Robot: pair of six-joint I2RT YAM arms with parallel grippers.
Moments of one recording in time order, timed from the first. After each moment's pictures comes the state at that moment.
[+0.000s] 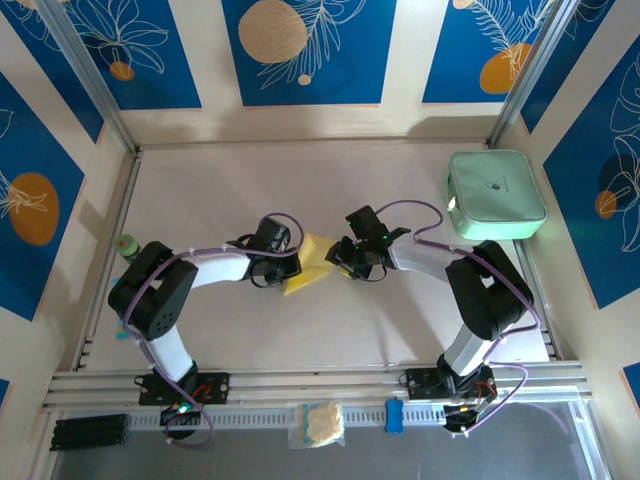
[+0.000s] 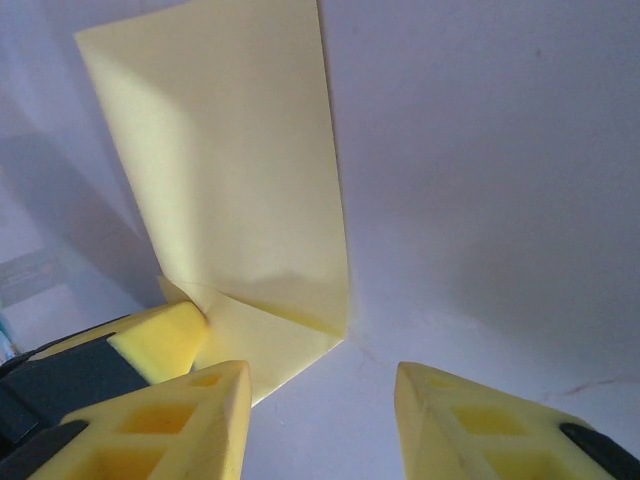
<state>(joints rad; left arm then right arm) -0.60 1.73 0.85 -0.13 0.23 -0.84 0.59 1.67 0.92 -0.30 -0.29 1.11</state>
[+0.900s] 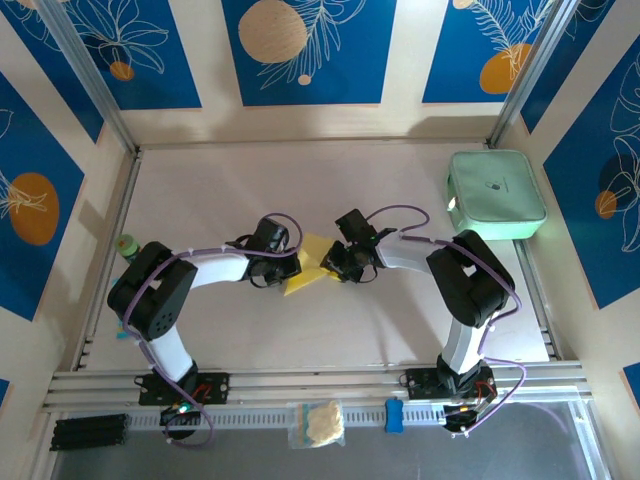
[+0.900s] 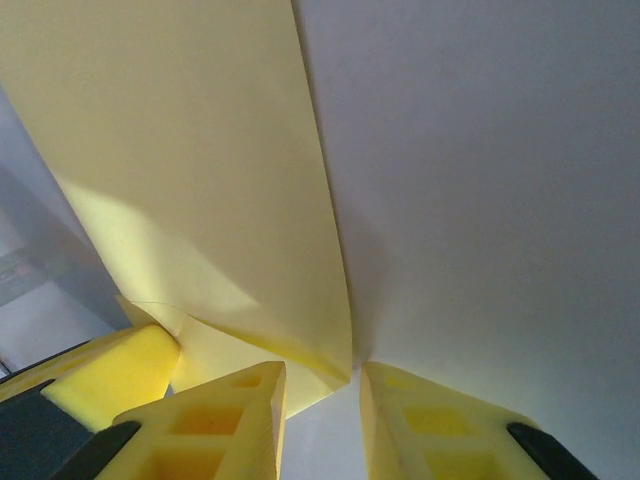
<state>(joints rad) -0.59 1.73 0.84 -0.11 0.25 -0.84 0.62 1.79 0.97 -0.28 -0.32 1.16</state>
